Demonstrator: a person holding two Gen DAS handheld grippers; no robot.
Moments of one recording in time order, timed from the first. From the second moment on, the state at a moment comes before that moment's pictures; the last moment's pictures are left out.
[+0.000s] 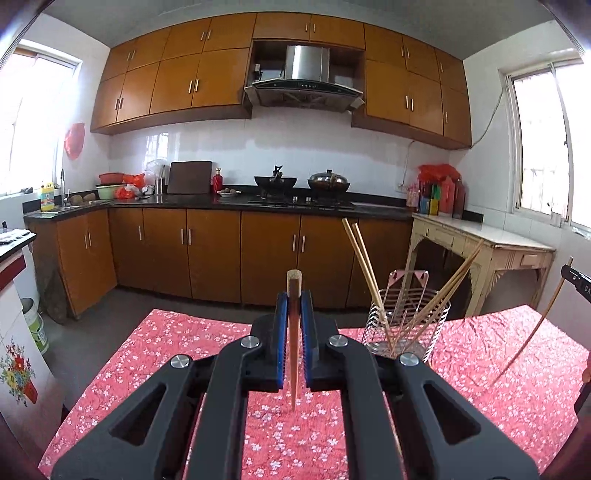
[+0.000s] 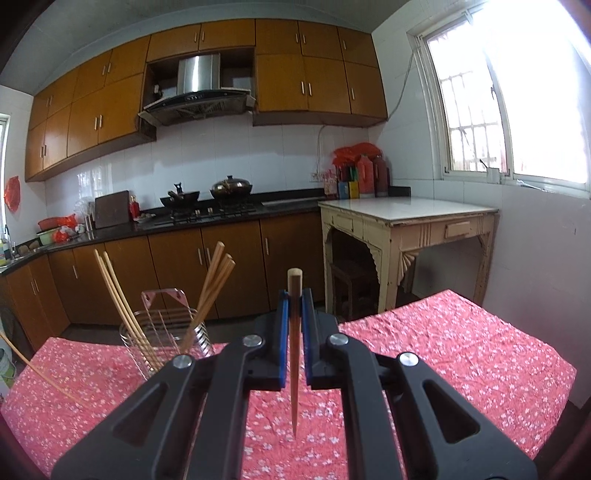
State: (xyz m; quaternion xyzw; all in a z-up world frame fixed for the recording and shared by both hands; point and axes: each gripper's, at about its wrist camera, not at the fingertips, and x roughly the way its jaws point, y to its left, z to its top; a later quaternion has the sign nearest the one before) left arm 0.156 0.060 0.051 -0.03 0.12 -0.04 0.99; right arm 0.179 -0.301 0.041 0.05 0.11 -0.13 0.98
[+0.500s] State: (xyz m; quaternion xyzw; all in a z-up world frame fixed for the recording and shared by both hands) left arm 0.159 0.049 0.092 -0.05 0.09 -0.06 0.99; right arm 0.175 -0.275 0.093 0.08 0.08 -0.05 0.99
